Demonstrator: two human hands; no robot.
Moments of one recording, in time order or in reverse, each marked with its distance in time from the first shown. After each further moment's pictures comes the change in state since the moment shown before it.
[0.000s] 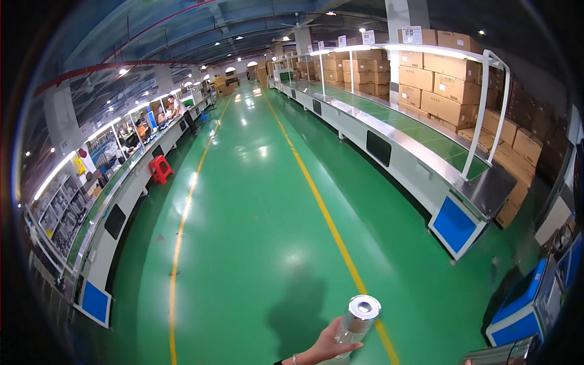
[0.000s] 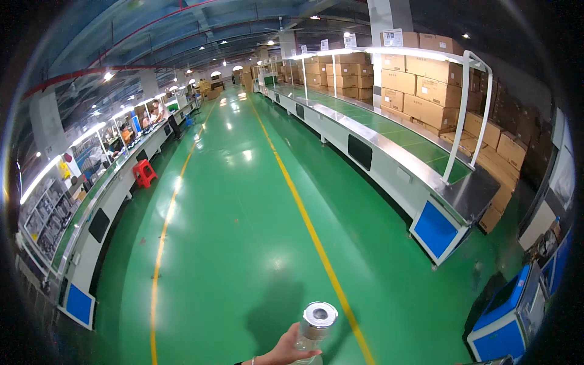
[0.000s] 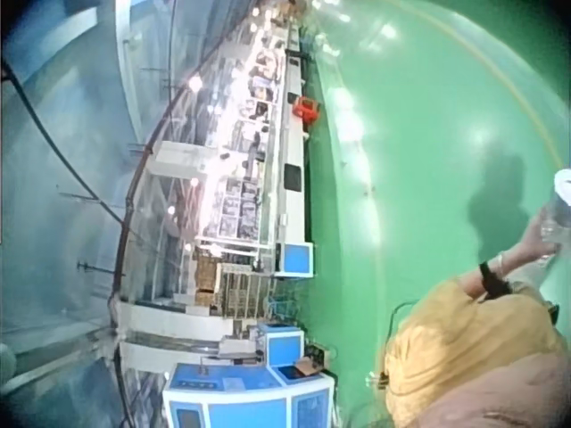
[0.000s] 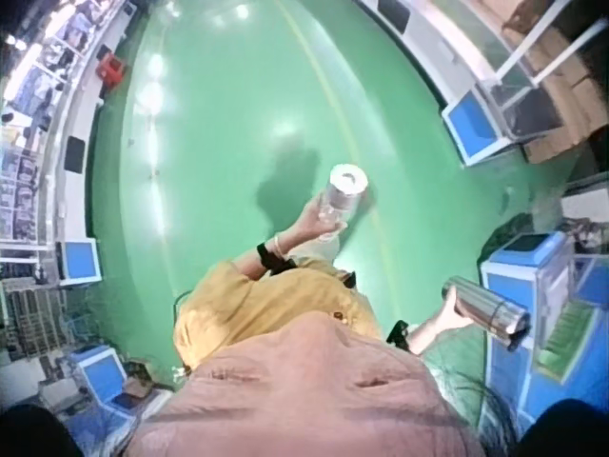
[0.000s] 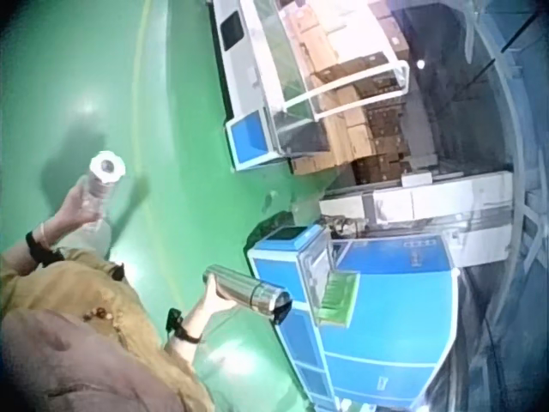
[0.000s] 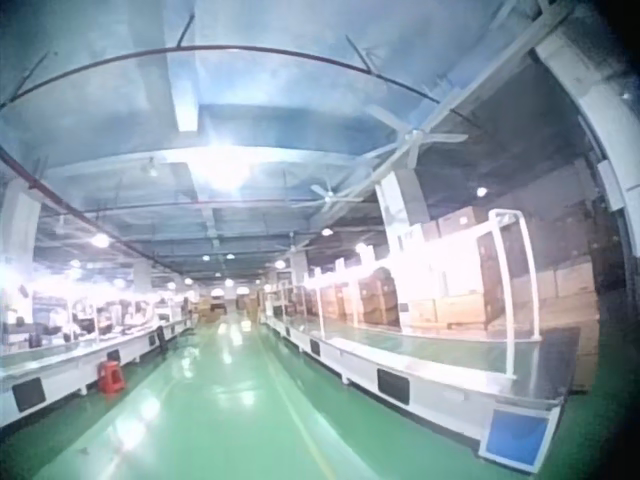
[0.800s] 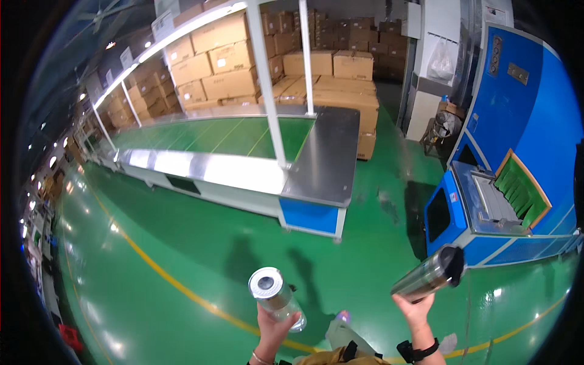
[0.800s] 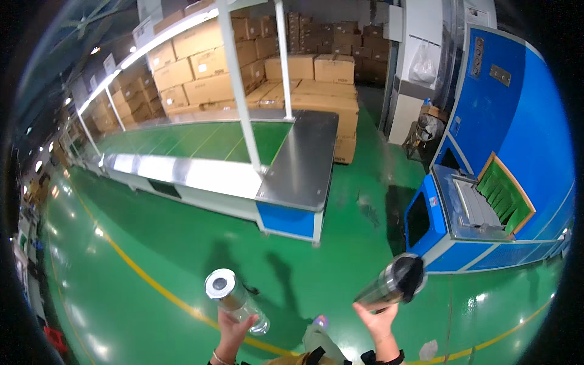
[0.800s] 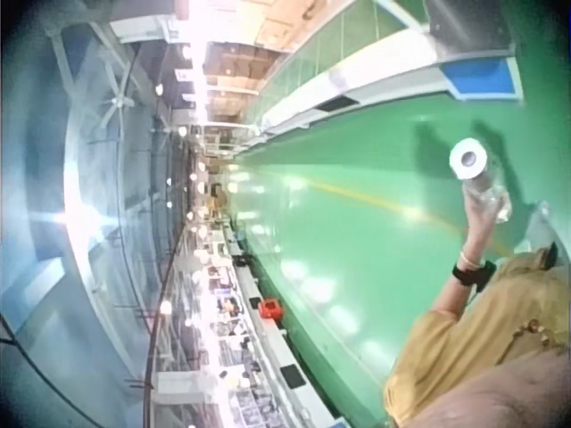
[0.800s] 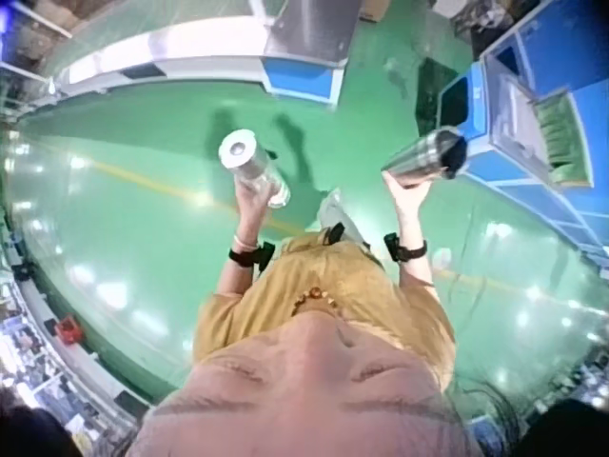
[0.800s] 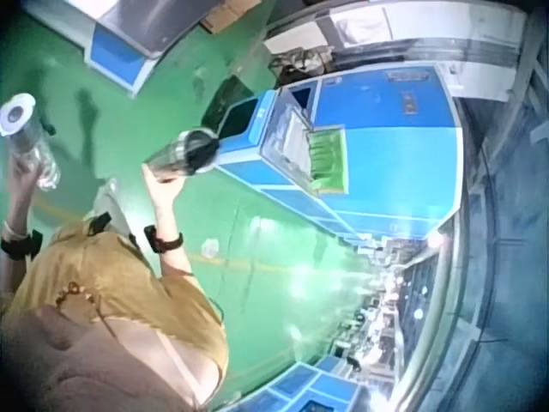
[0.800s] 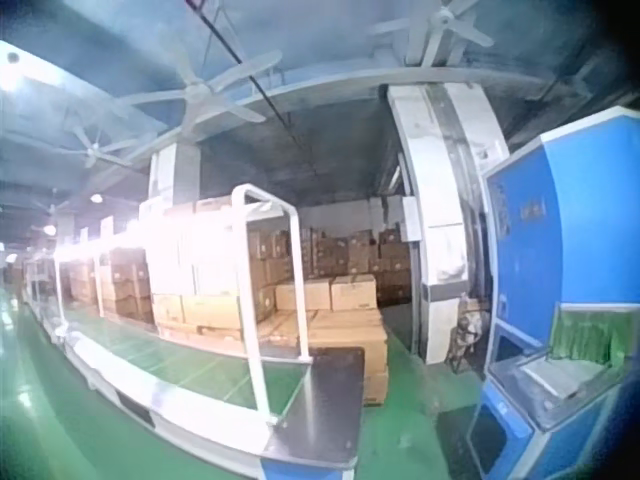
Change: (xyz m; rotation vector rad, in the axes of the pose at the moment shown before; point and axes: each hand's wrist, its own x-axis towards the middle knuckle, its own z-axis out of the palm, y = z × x) left_hand 0.569 0.045 0.275 -0.273 -0.308 0.147; right_hand 0.295 0.179 0.354 0.216 -0.119 0.243
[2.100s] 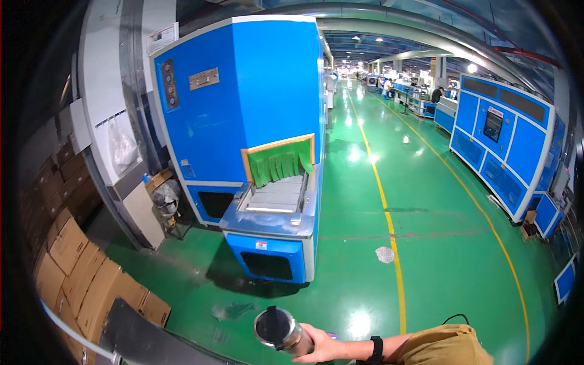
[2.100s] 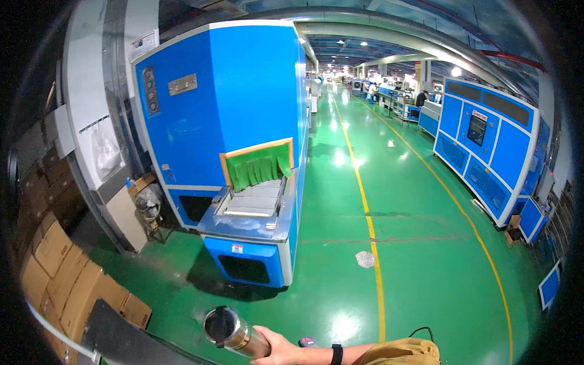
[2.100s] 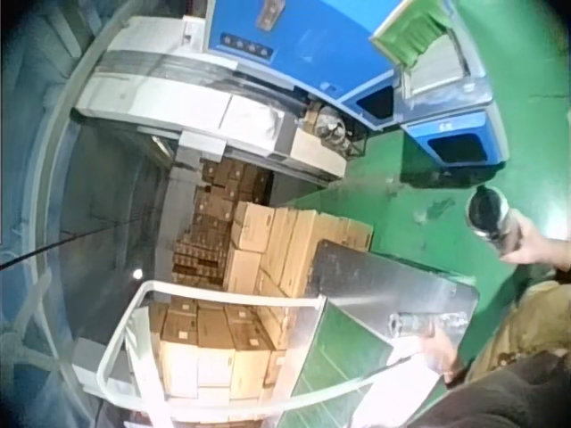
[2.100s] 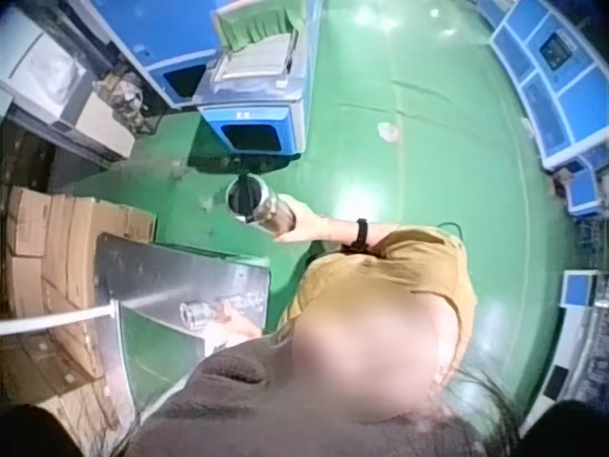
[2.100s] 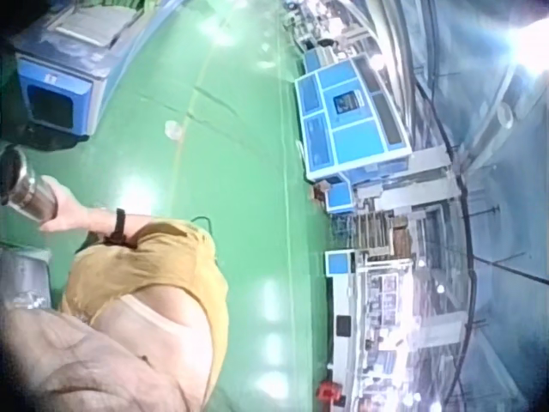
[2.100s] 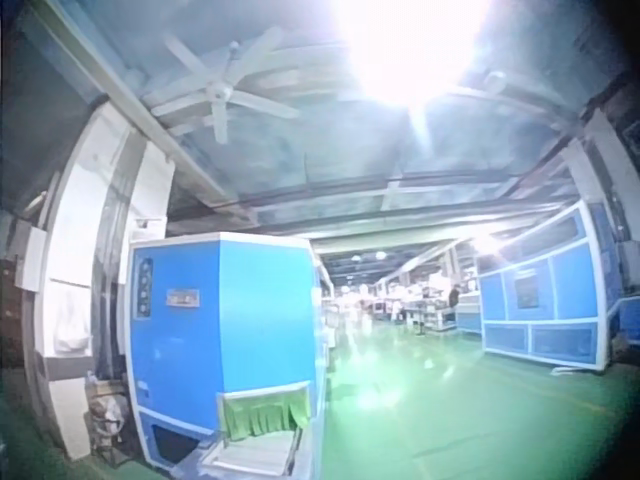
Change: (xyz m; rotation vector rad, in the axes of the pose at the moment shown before) left_hand 0.533 -0.095 0.225 0.859 -0.545 0.020; right_hand 0.313 0.072 0.135 -0.103 0.570 0.102
